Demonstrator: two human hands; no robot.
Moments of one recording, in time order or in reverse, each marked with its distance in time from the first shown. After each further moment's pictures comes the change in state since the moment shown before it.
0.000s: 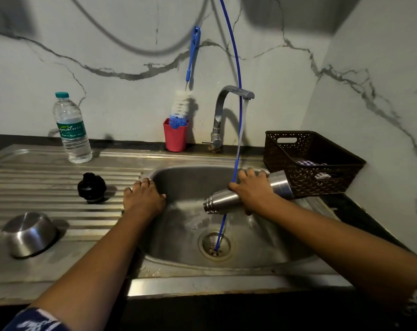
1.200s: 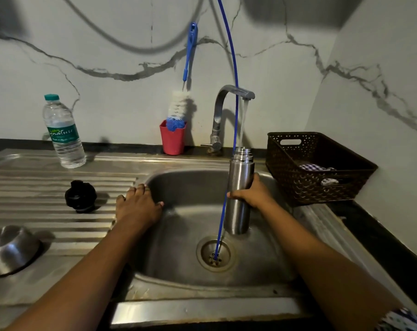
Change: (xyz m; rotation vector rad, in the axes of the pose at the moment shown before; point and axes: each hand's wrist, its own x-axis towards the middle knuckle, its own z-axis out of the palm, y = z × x) left_hand 0.002 0.003 0.002 -0.011 -0.012 -0.008; right_hand 0.050 0.008 0.062 1.588 0.077 0.487
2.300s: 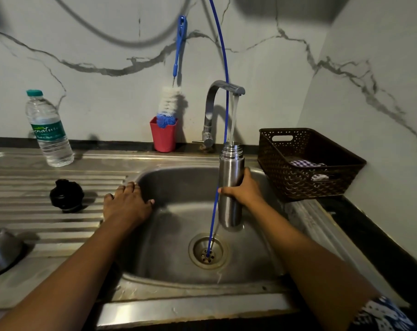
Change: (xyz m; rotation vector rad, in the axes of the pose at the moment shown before) left_hand -0.001 0.000 -0.003 0.018 -0.009 -0.002; right_hand 0.000 0.002 0.003 -0.050 0.045 -0.047
